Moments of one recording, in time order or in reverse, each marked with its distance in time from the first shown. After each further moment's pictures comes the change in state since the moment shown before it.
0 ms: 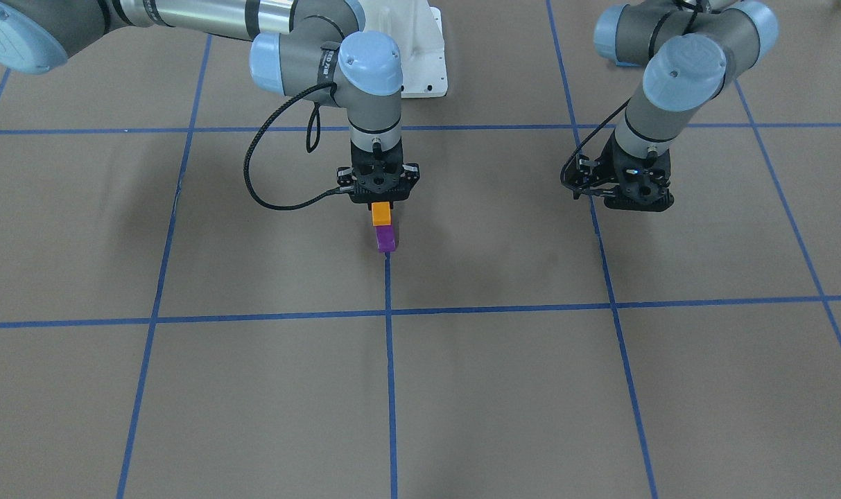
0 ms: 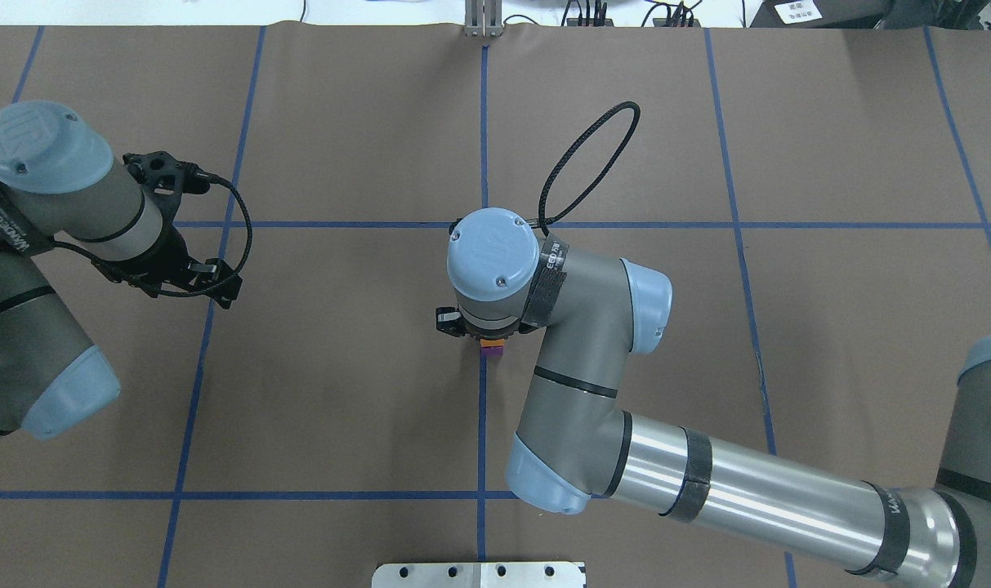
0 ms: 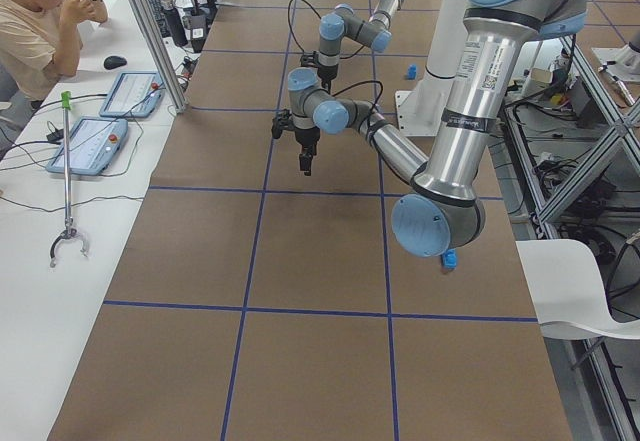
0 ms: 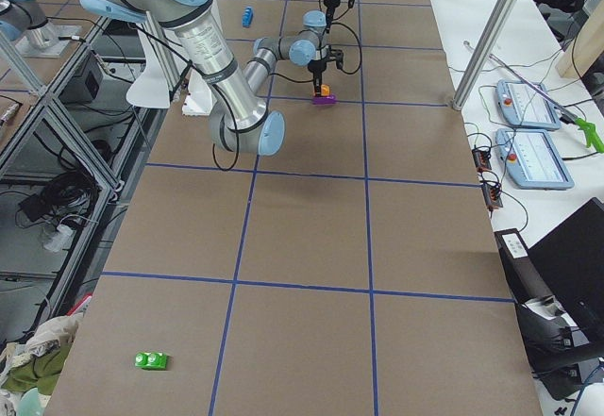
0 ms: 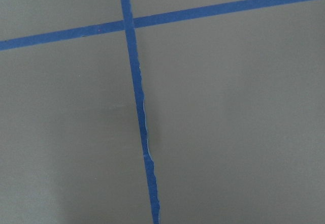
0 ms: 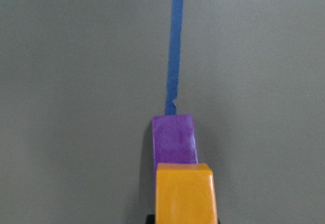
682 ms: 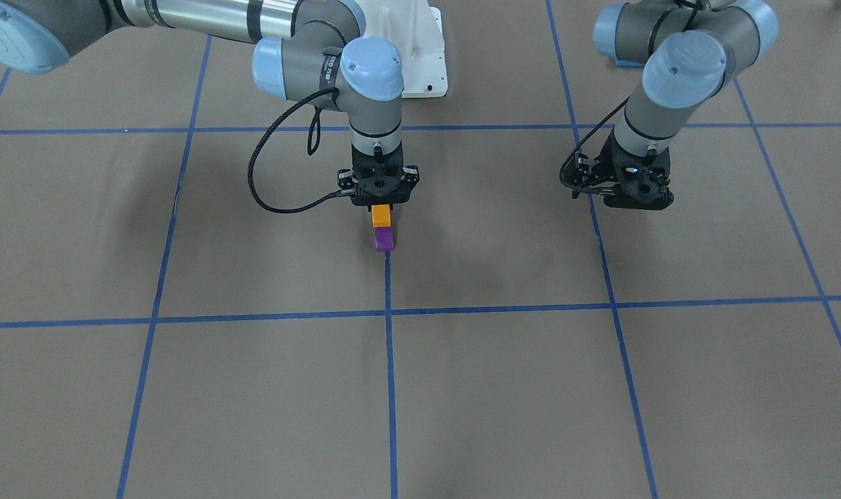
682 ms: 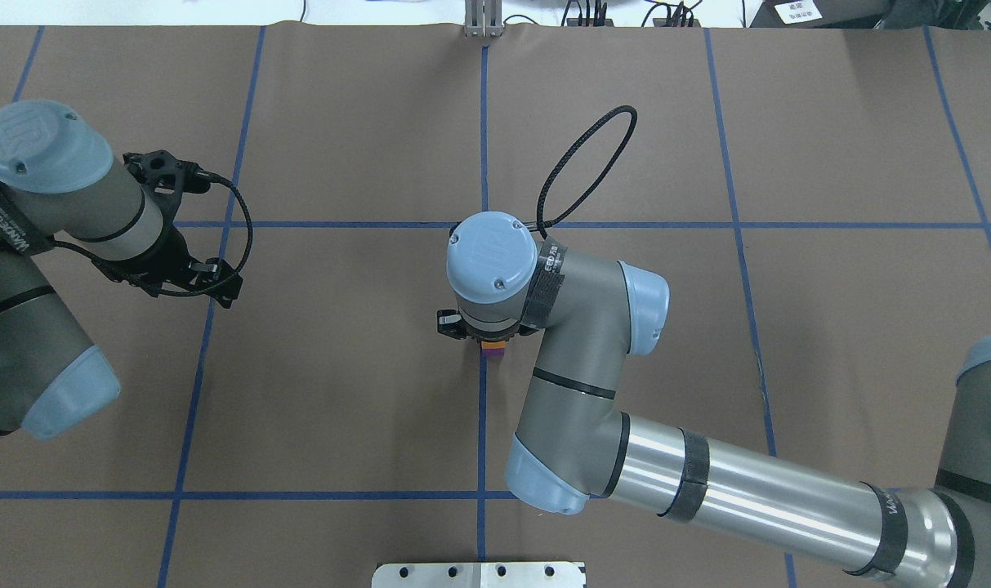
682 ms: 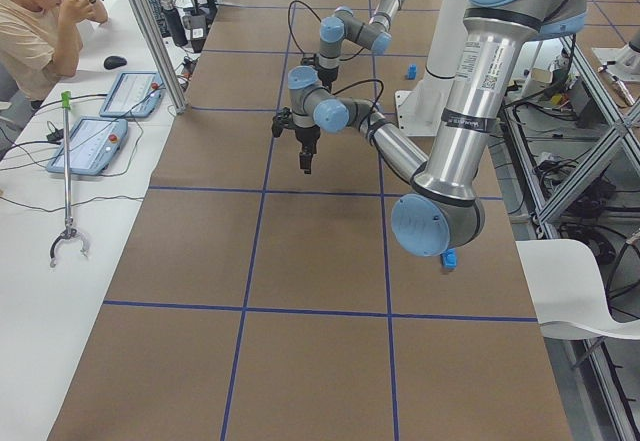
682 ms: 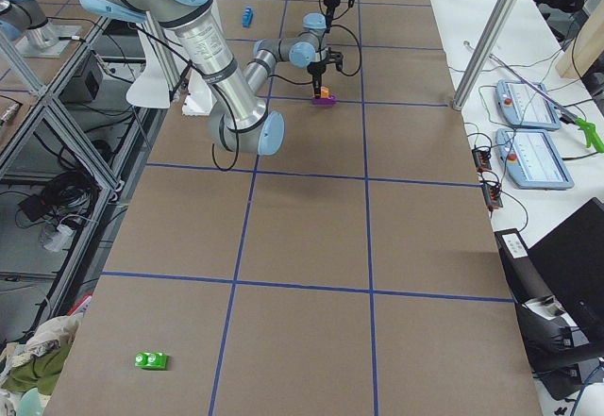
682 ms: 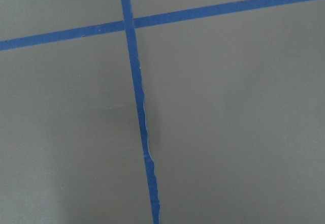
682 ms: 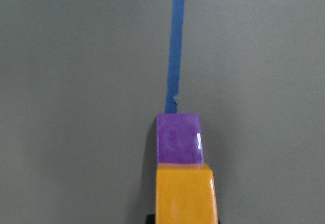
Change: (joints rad) left arm 0.000 -0.003 -0.009 0.000 0.001 -0.020; right arm -0.006 -0.002 -0.021 0.024 0.002 -0.004
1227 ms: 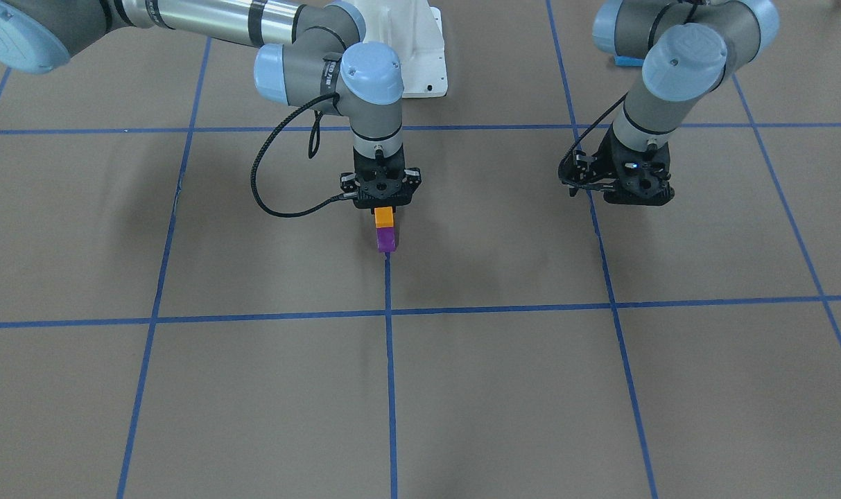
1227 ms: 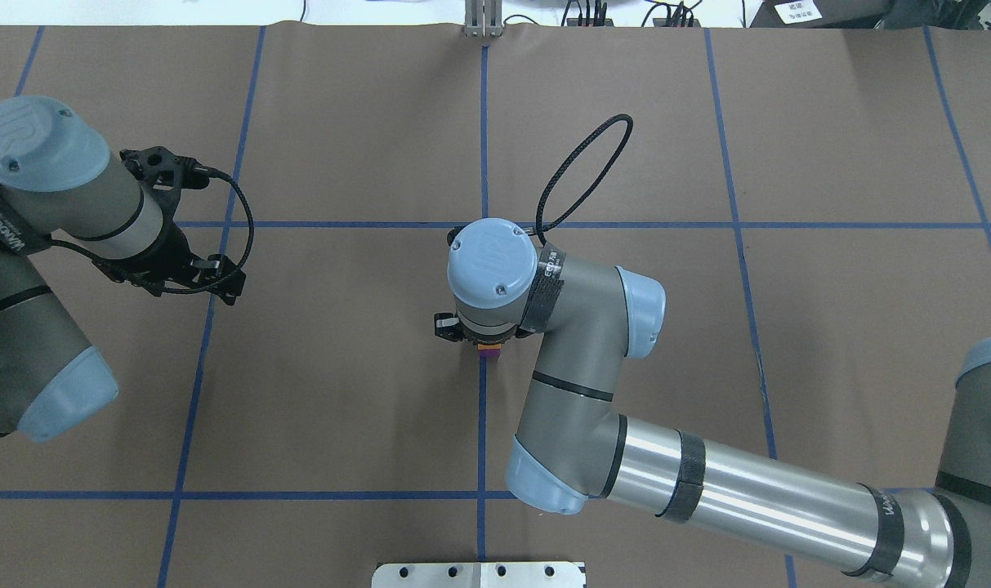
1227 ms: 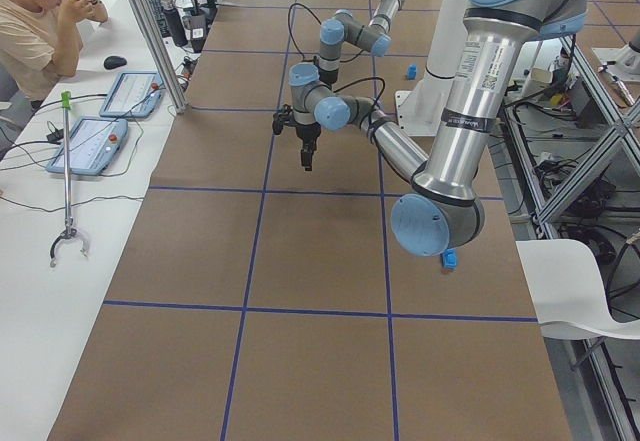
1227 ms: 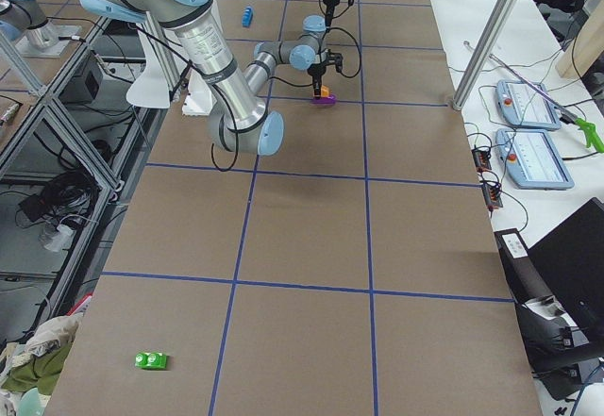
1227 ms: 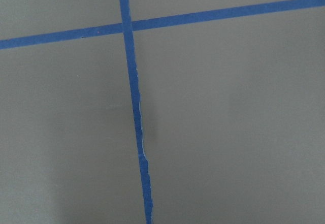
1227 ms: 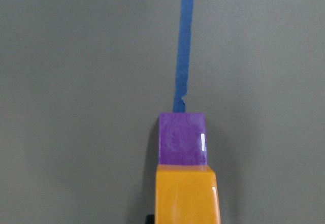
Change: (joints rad) left arm 0.000 -0.001 -0.016 0.001 -0.001 -0.024; right arm -0.001 0.001 -0.016 0.032 0.000 0.006
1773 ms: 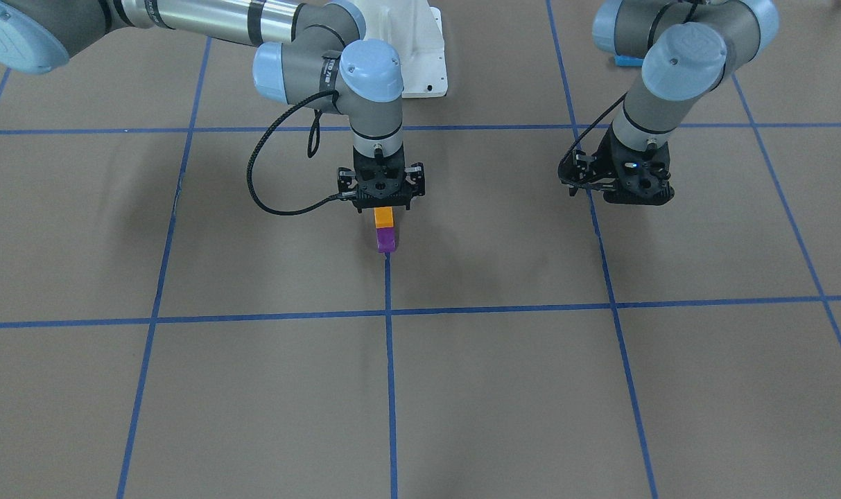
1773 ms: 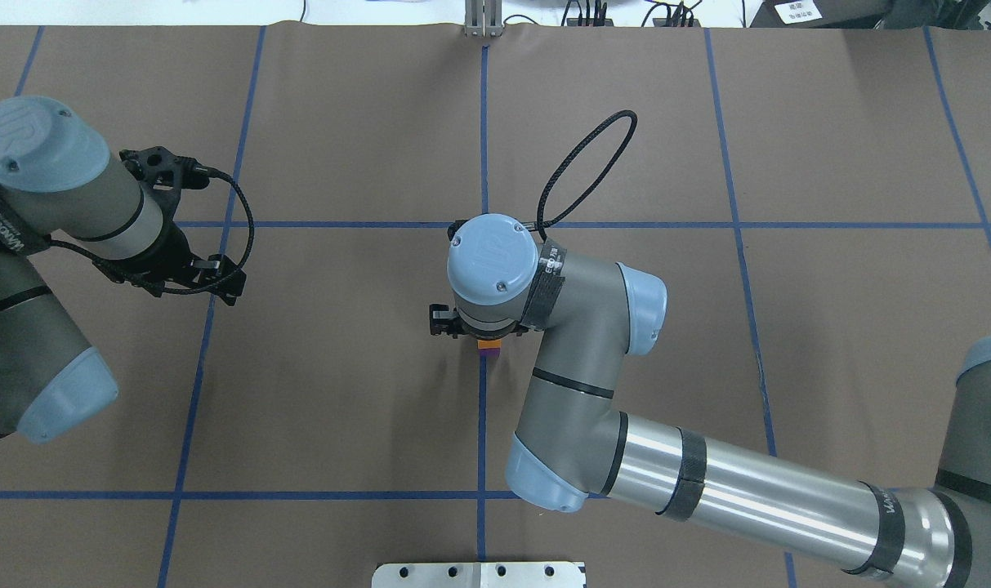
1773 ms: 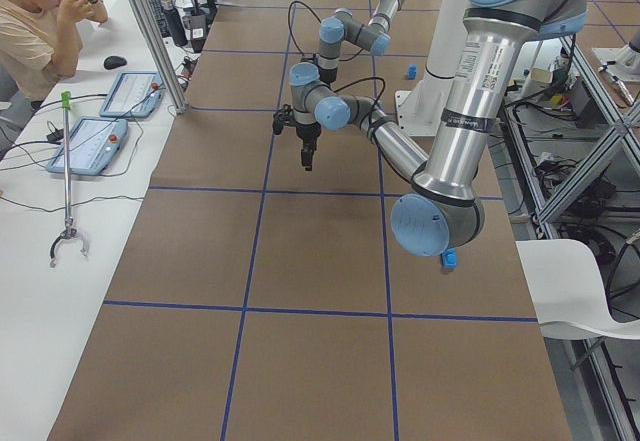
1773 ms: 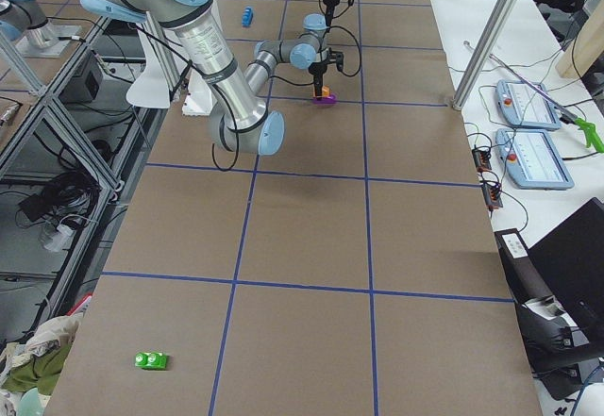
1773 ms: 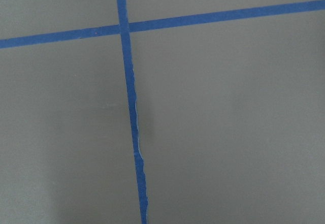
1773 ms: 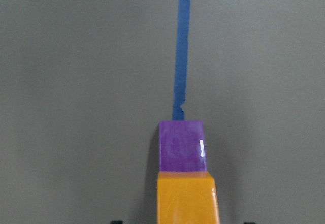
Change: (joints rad) left arm 0.001 0.001 0.000 0.001 0.001 -0.003; right arm 0.007 0.002 0.011 -0.001 -0.009 0.016
